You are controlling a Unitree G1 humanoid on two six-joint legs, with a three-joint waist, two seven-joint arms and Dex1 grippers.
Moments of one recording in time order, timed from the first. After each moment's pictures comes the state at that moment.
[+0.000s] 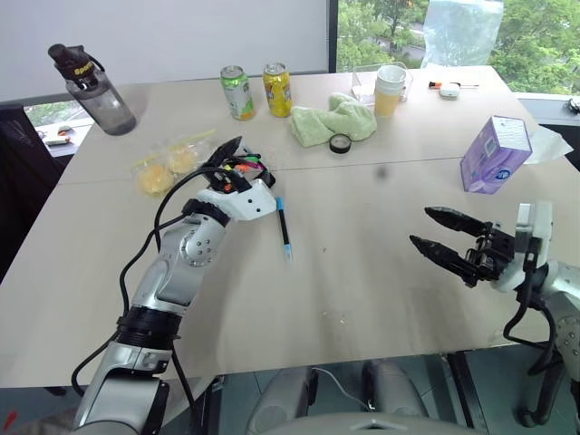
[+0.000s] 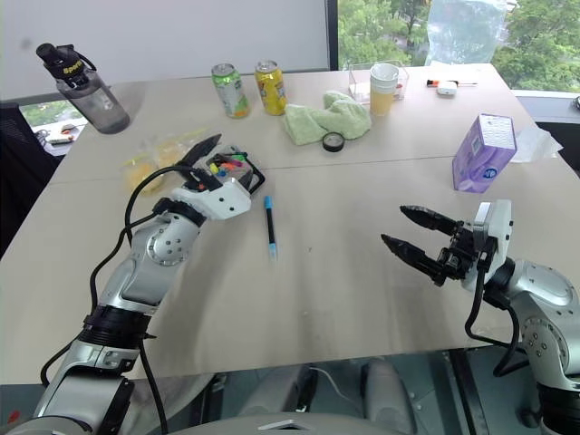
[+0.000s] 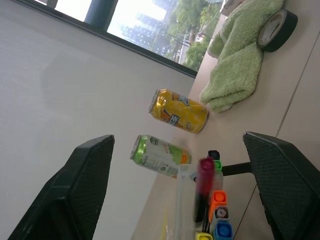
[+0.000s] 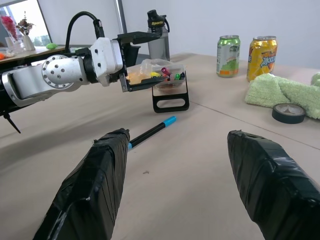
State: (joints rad) left arm -0.40 0.58 -0.11 0.06 0.55 -0.16 -0.12; right arm 0.01 -0.60 -0.25 -0.42 0.74 0.34 0.95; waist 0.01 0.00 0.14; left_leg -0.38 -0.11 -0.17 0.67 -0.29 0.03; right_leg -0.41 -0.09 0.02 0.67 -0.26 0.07
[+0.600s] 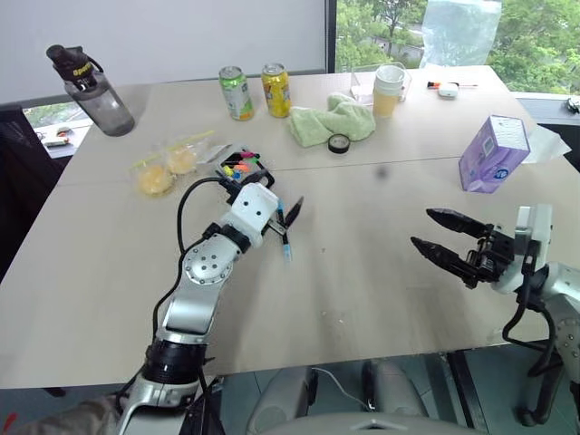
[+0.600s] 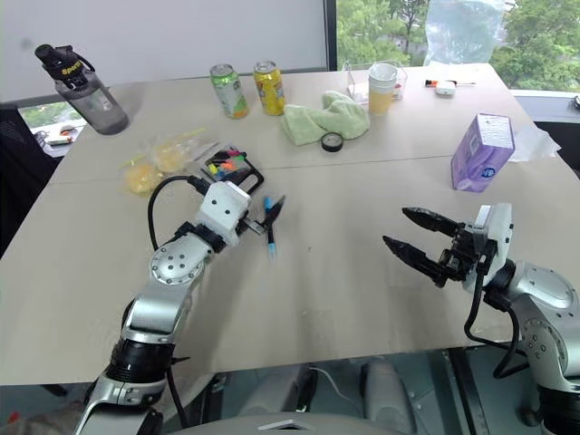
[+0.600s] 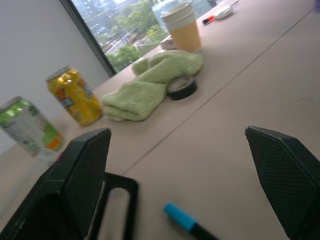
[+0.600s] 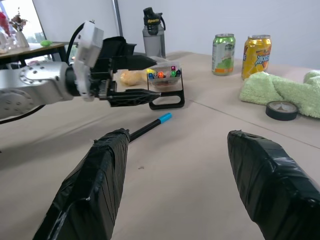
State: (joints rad) left arm -0.24 0.37 -0.06 -0.26 -0.04 0.21 -0.43; right arm 0.02 -0.60 -0.24 -0.41 0.71 0.32 0.95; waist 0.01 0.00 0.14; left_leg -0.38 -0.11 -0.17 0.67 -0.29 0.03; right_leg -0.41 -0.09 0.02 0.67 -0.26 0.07
